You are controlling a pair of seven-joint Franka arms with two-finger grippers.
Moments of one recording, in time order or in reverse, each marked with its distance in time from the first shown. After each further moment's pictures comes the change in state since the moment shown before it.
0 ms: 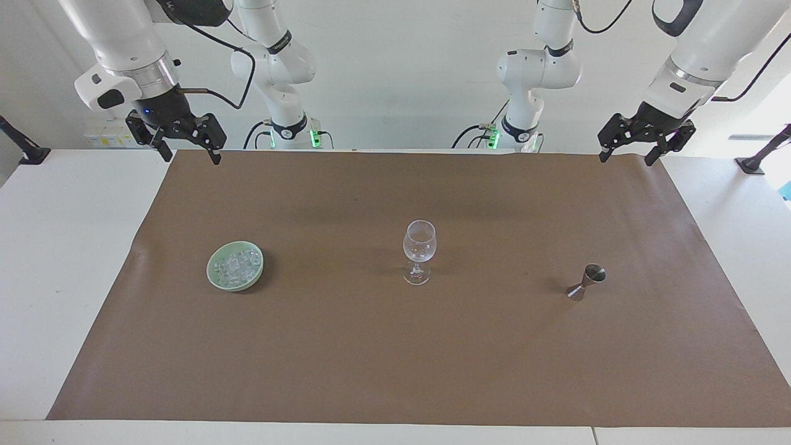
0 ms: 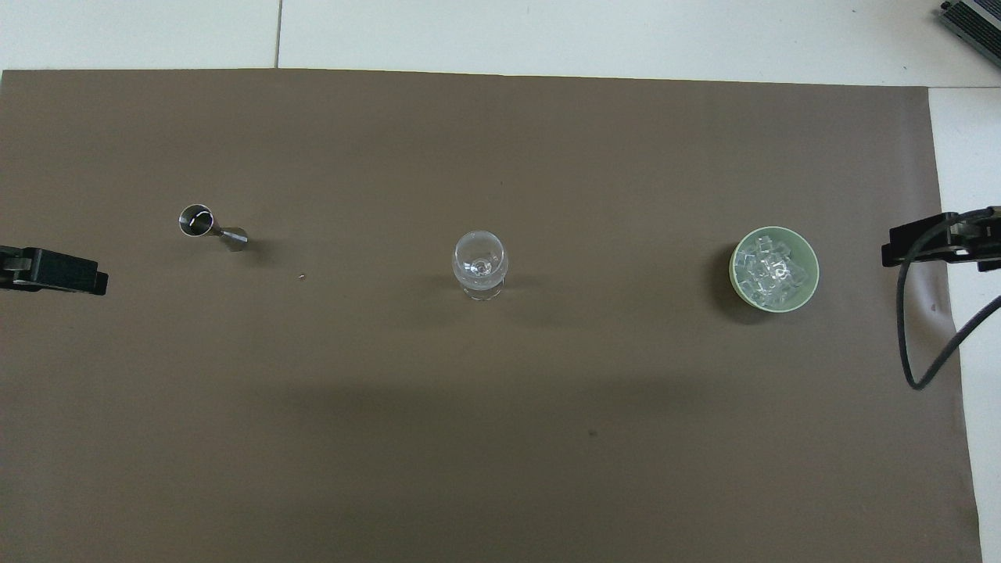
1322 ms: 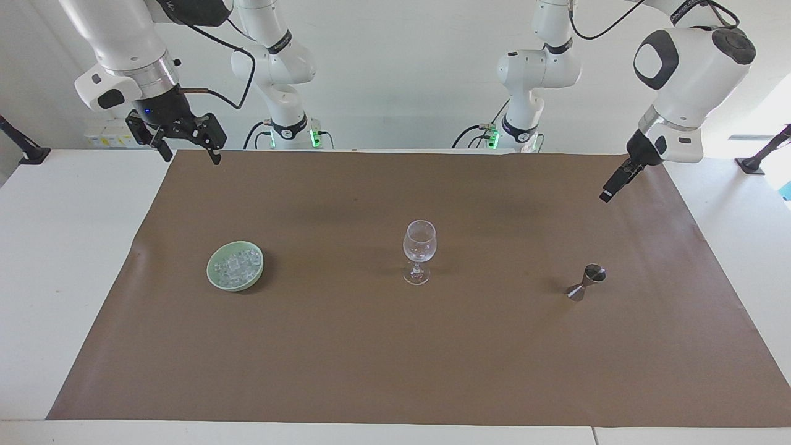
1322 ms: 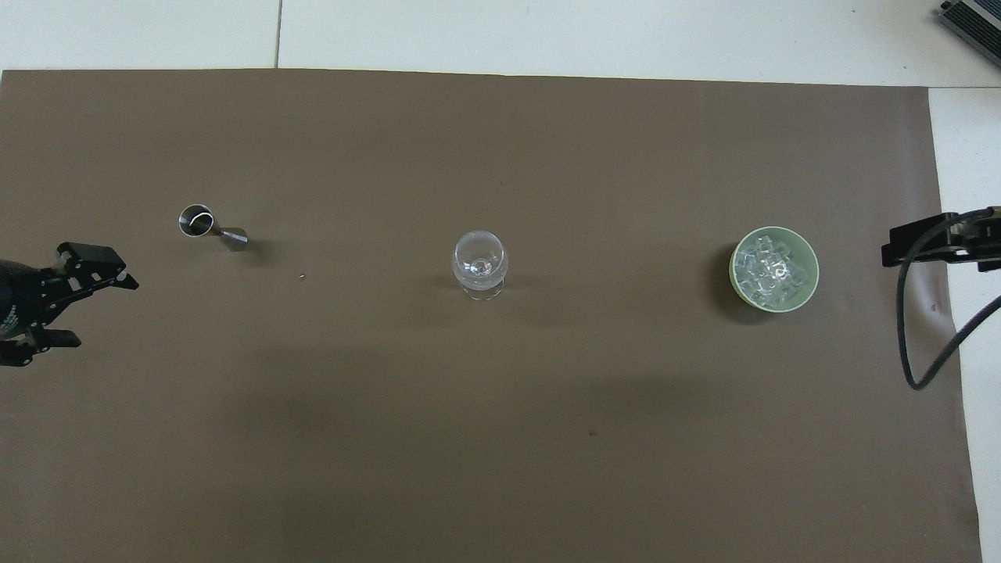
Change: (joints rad) left arm 0.063 -0.093 0.006 -0.369 -0.087 0.287 -0.799; right arm 0.000 0.000 0.000 0.000 0.000 0.000 0.000
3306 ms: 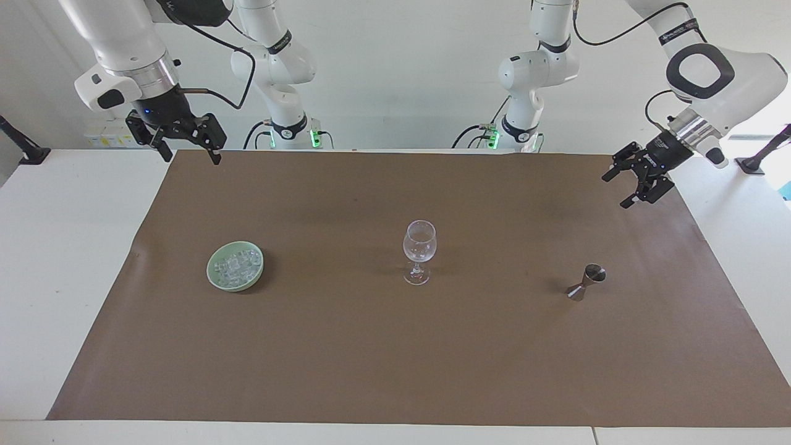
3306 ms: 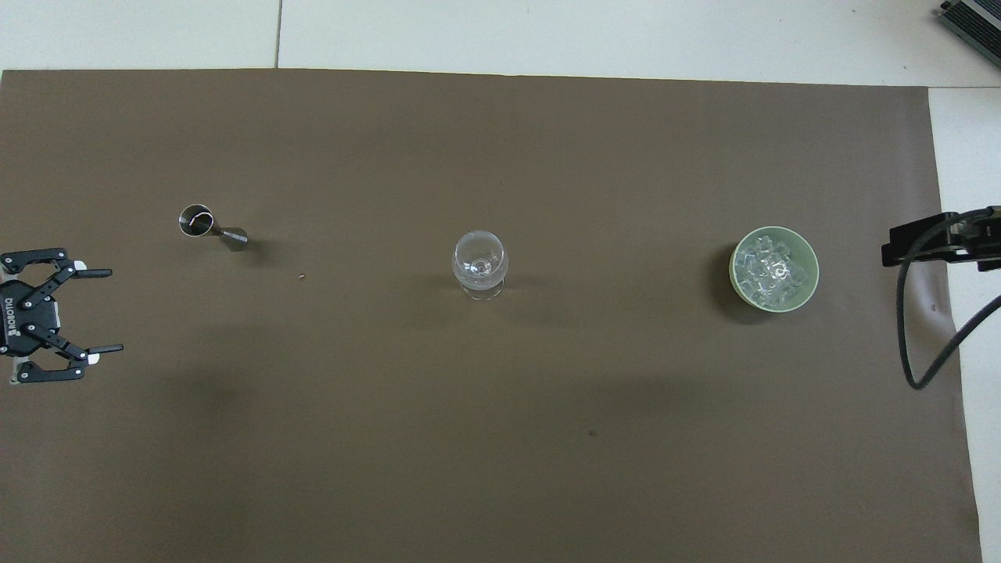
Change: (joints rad) left arm 0.252 0.069 0.005 -0.137 -0.565 0.070 -0.367; right arm 0.000 0.000 0.000 0.000 0.000 0.000 0.000
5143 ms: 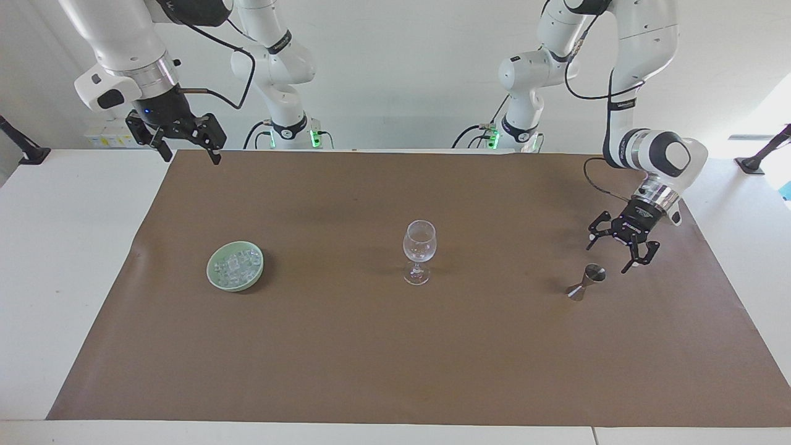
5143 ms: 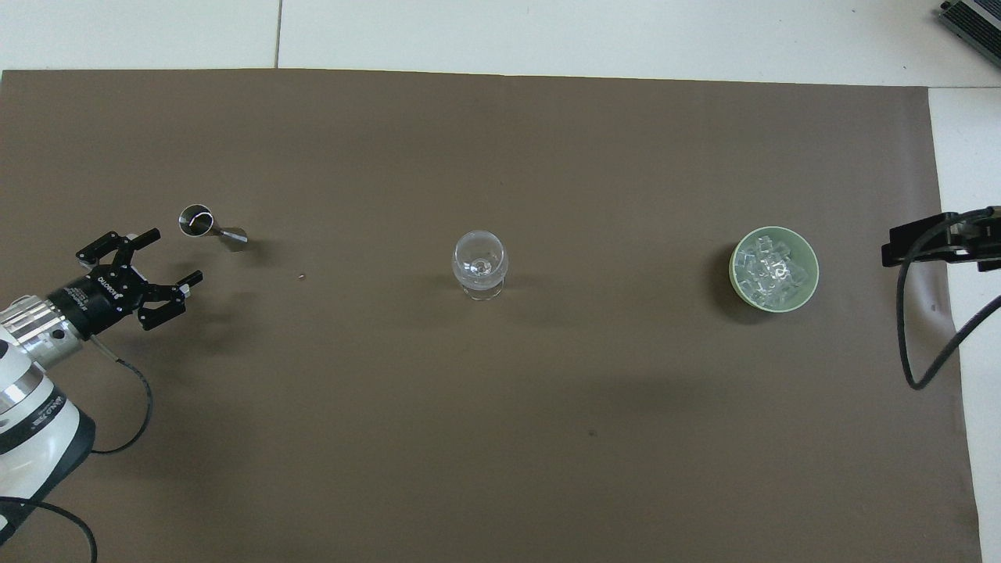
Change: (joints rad) left arm -0.028 0.298 -0.019 -0.116 -0.962 0.311 0.317; right arm 0.000 0.000 0.000 0.000 0.000 0.000 0.000
